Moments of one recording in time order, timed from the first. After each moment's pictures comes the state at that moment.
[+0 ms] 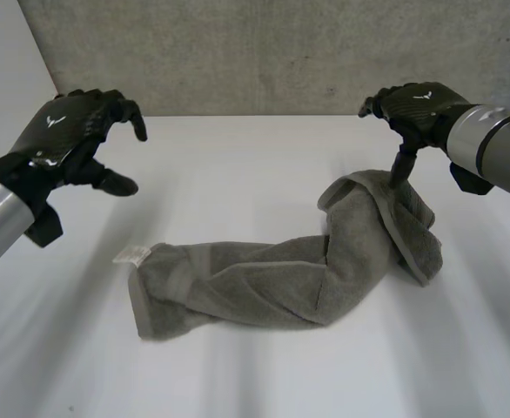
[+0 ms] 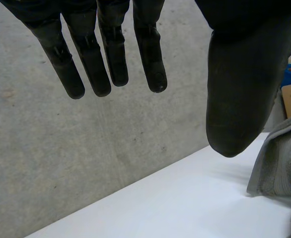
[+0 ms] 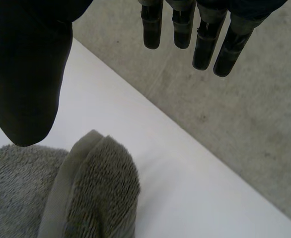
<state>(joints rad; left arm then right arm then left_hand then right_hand) 4.62 -1.53 -1.79 3.41 -0.99 3.05 1.87 -1.08 0.92 0.42 1.32 2.76 0.52 0.54 0.54 0.54 0.33 0.23 0.24 0.24 0.25 0.06</state>
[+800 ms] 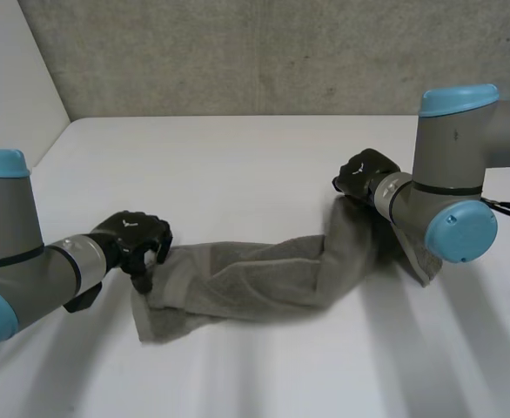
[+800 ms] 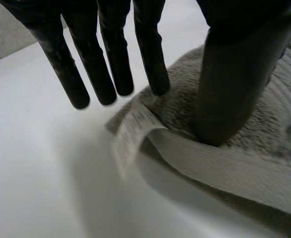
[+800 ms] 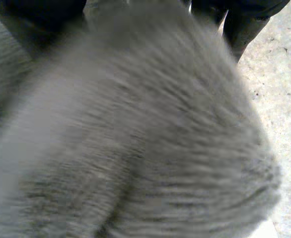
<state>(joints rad) 4.46 -2.01 -1.56 2.98 -1.28 3.50 2.00 -0.72 0.78 0.39 1.49 2.25 0.76 0.77 0.76 0.77 0.59 1.07 1.08 1.04 1.05 0.88</state>
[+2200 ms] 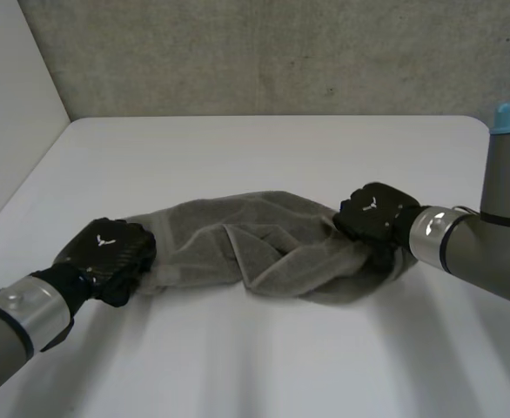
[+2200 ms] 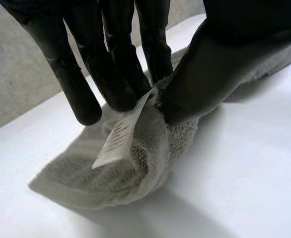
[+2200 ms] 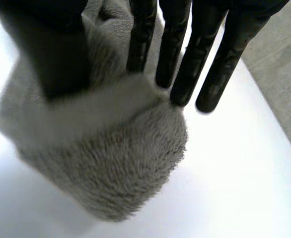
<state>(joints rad) 4.57 -1.57 -2.03 3.22 -1.10 3.52 1.90 -1.10 1.34 0.35 1.21 2.28 1.19 1.22 1.23 1.24 1.04 0.64 0.64 0.64 0.65 0.45</state>
